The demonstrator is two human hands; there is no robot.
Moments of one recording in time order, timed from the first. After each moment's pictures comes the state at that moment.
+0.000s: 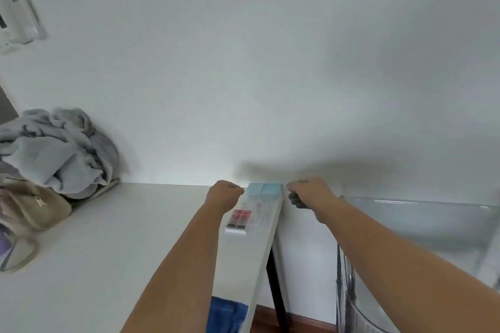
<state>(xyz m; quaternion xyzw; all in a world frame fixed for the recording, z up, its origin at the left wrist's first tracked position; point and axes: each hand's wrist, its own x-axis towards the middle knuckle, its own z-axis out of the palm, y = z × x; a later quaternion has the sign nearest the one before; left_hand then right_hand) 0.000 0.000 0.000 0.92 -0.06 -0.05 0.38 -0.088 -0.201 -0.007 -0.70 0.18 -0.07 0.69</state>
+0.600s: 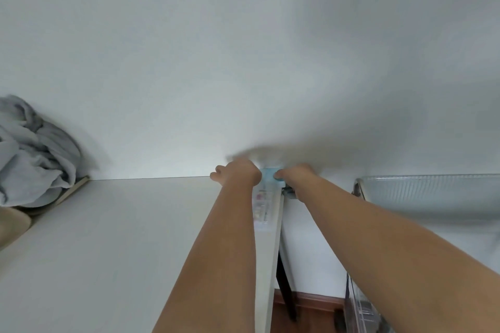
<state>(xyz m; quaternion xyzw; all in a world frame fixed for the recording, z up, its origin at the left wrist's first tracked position) 0.066 -0.075 -0.020 1.00 0.00 -0.07 0.04 0.006 -0.188 -0.047 -0.65 0.34 0.00 0.68</state>
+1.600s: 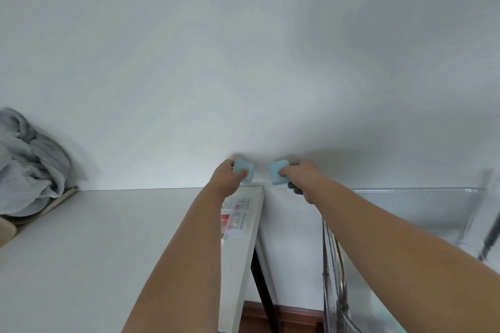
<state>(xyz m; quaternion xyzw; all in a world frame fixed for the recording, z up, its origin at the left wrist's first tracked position) 0.050 -0.069 -0.006 0.89 -0.15 -0.06 0.42 -0.050 -0.239 -0.006 -0.69 0.26 -0.08 0.67</state>
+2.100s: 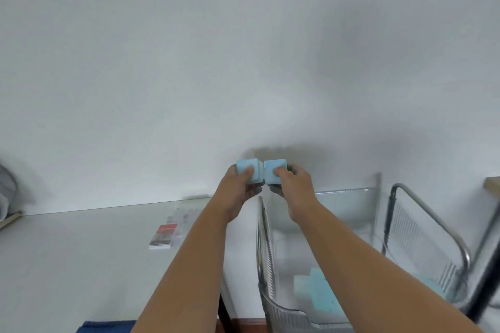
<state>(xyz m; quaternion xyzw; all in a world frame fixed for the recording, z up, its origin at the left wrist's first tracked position) -0.100 -0.170 0.021 0.61 -0.21 -0.22 0.73 -0.184 -0.286 0.018 -0.55 0.21 -0.30 0.75</state>
